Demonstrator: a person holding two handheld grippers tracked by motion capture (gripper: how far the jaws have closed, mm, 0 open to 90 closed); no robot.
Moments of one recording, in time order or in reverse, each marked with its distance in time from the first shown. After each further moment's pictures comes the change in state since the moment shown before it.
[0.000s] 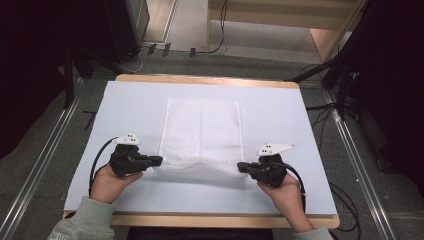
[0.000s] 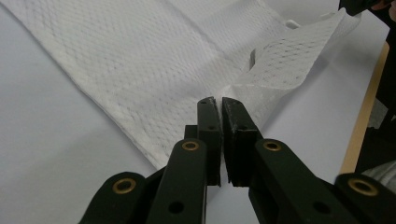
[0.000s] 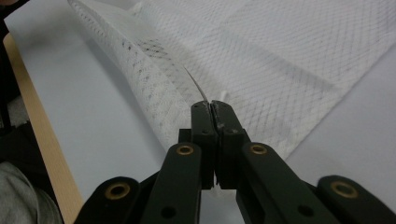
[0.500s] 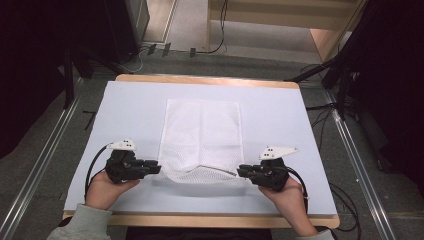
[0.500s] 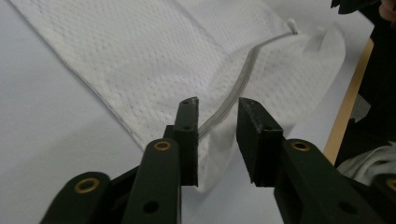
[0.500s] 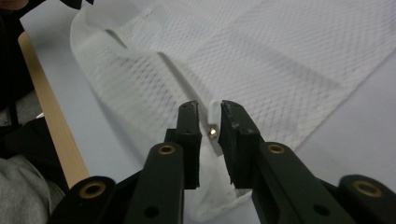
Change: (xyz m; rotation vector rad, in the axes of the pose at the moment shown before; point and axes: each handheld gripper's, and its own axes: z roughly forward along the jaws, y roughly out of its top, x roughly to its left) left arm -0.003 -0.011 -0.013 -0.033 -0.037 -0.039; right arm 0.005 -0.004 -0.010 -0.024 0.013 -0.012
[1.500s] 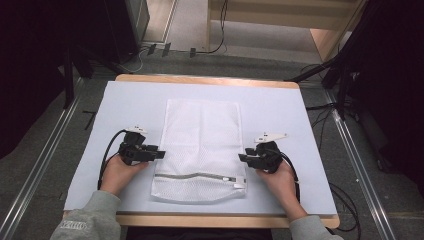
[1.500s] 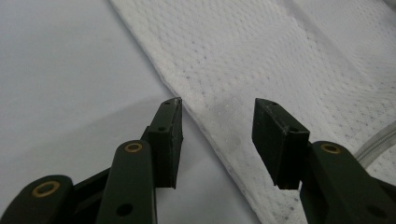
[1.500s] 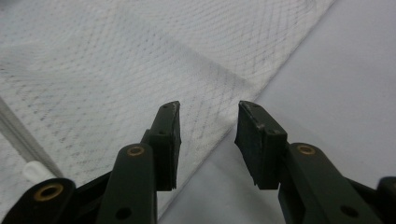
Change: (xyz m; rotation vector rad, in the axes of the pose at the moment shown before) left arm 0.052 0.019 0.055 0.092 0.167 -0.090; right arm -0.056 0.006 0.050 0.081 -0.188 0.047
